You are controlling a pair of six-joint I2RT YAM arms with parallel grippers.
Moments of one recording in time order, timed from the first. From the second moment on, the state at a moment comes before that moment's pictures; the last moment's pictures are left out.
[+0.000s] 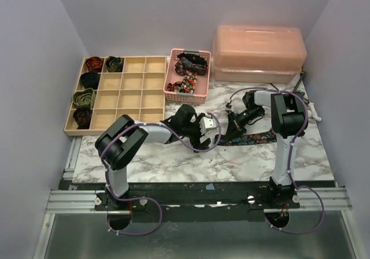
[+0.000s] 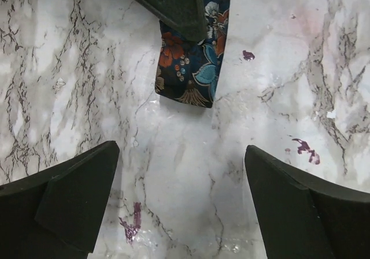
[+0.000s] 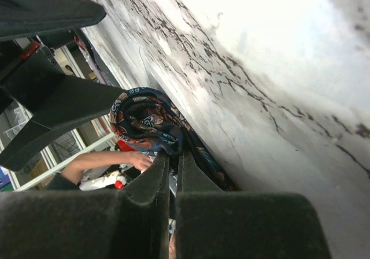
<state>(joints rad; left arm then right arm) -0.75 1.85 0.92 0.24 0.61 0.39 0.13 2.21 1.36 -1.07 -0.90 -0.27</state>
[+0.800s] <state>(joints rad) -0.74 1.57 0.63 0.65 0.56 0.14 0.21 2.19 1.37 -0.99 -0.93 -0.27</state>
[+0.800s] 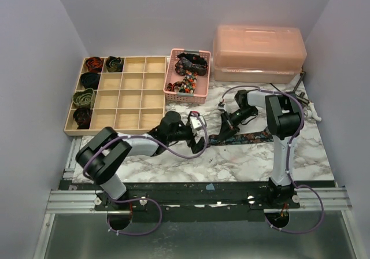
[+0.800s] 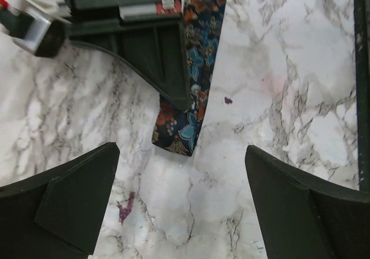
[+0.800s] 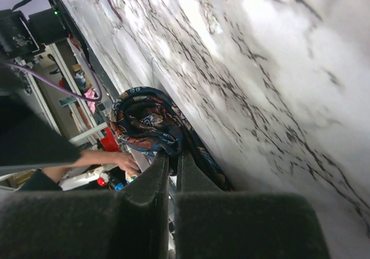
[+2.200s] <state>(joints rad) -0.81 1.89 0.85 0.51 0.55 0.54 0.09 2.13 1.54 -1.08 -0.72 -0.35</state>
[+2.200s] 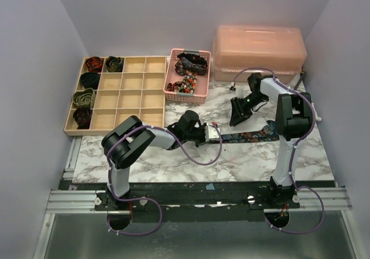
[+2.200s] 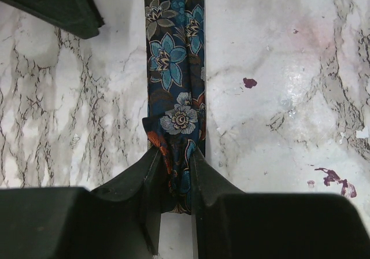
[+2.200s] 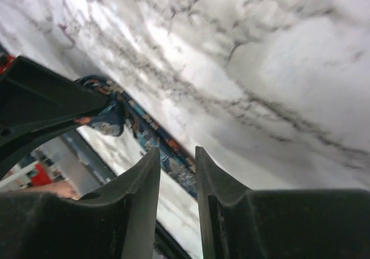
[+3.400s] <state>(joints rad) -0.81 1.87 0.86 0.44 0.55 0.53 0.10 2.21 1.51 -1.23 -0.62 -0.41</state>
